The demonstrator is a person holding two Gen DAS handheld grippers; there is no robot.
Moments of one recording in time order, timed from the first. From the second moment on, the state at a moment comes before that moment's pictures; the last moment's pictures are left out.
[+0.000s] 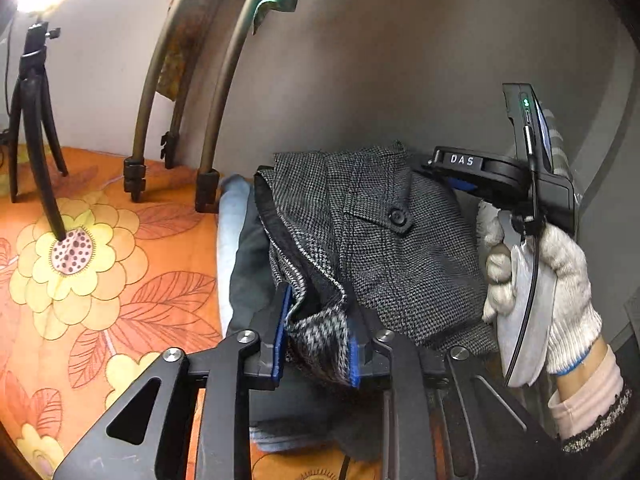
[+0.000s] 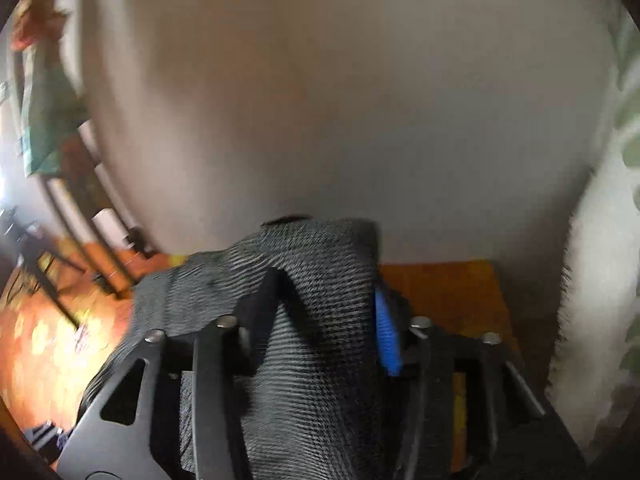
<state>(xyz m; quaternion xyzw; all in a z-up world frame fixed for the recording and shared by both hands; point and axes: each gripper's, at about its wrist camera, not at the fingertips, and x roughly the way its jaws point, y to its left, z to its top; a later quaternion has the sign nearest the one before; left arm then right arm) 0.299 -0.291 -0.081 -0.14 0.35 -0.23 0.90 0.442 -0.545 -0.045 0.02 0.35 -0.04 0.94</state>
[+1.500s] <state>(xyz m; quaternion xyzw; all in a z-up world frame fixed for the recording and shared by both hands) 0.124 -0.172 0.021 -0.02 0.28 -0.21 0.94 0.110 -0.419 0.034 0.02 0.28 -0.06 0.96</state>
